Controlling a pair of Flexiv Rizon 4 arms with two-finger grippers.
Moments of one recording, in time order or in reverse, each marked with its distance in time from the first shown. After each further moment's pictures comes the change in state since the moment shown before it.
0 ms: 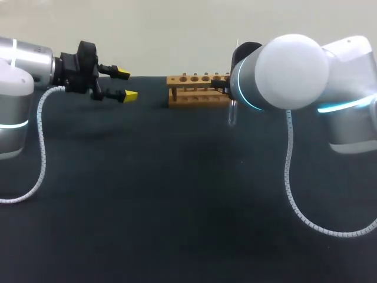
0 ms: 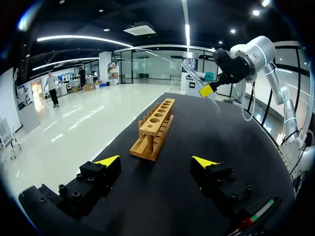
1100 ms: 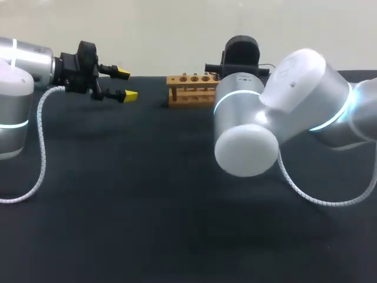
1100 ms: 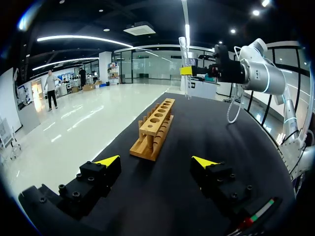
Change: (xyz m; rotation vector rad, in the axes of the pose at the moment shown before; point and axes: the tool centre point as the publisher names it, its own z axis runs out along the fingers) left arm 0.000 0.000 0.000 0.000 0.000 0.000; right arm -0.088 0.011 0.016 0.059 -0.583 -0.049
